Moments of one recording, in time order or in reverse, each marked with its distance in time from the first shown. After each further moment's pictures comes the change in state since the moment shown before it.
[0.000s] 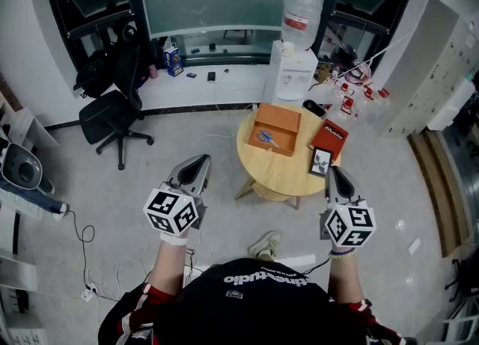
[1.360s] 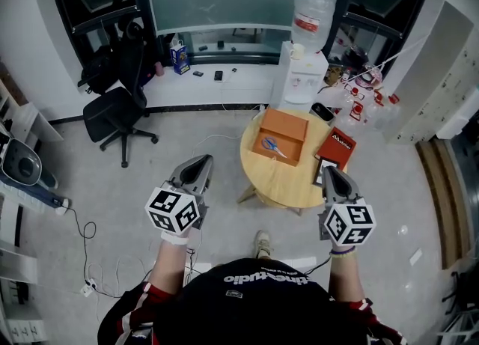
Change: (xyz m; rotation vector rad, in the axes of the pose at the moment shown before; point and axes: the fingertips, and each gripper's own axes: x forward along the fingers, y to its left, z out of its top) left arm 0.050 0.030 -0.003 -0.018 0.035 0.042; right arm 0.074 -0.006 0.002 0.006 0.058 0.109
